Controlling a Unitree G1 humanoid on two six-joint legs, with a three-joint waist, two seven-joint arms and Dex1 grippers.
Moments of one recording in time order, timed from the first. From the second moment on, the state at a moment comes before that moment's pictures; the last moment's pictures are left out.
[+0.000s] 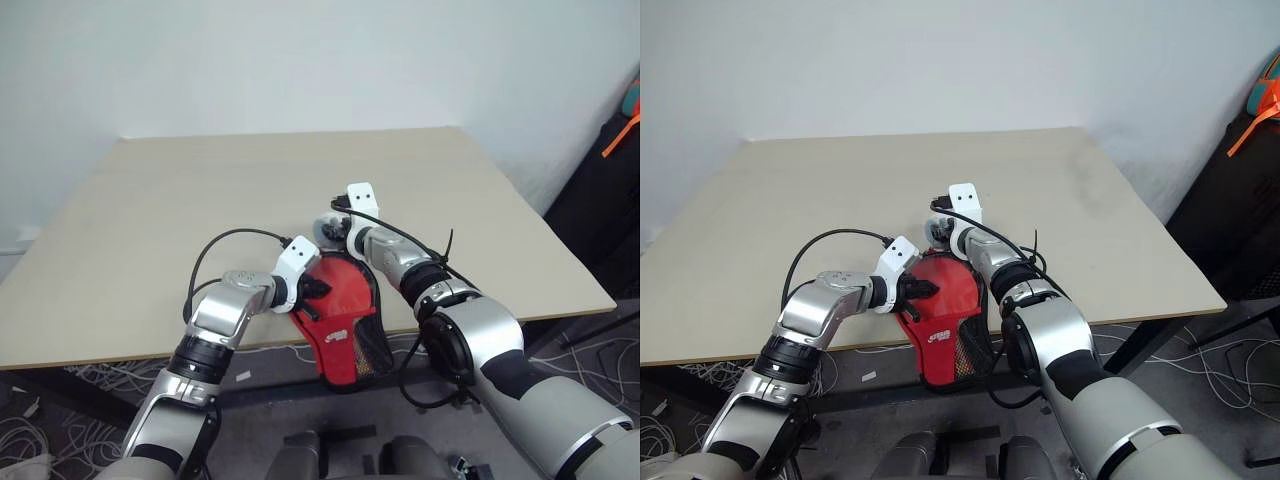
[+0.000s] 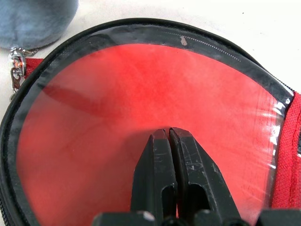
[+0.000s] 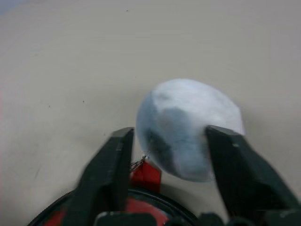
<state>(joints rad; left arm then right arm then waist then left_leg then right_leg) -0.53 0.39 -0.22 0.10 -0.16 0.88 -0.74 -1.22 0.11 -0.10 1.33 0.11 0.19 0.27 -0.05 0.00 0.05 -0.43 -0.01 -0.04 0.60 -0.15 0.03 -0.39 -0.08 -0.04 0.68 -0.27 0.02</state>
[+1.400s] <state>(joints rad) -0.56 0.37 -0.21 0.16 -0.18 0.91 -0.74 -1.19 0.06 -0.16 1.25 0.12 0.23 0.31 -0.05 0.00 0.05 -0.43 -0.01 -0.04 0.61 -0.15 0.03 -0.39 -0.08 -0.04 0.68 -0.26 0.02</state>
